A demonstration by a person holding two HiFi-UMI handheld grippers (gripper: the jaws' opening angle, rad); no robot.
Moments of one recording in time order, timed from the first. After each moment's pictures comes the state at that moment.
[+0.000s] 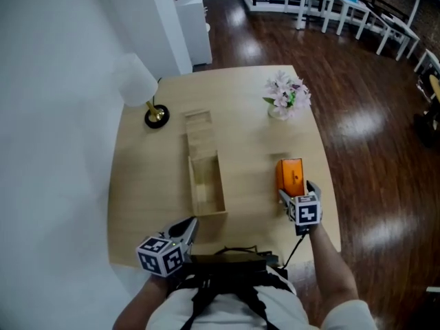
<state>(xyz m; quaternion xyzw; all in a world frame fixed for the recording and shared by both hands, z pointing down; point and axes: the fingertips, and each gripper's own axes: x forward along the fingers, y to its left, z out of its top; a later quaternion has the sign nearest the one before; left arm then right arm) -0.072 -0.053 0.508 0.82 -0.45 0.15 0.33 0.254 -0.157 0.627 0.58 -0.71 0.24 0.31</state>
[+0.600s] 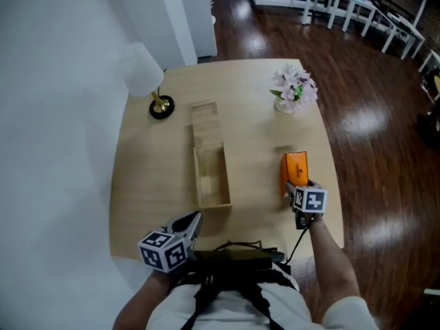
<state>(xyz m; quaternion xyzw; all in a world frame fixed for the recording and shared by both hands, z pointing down) -0.074 -0.046 0.506 0.82 -0.44 0.14 0.34 0.258 -0.156 0.648 0.60 -0.67 0.34 0.28</state>
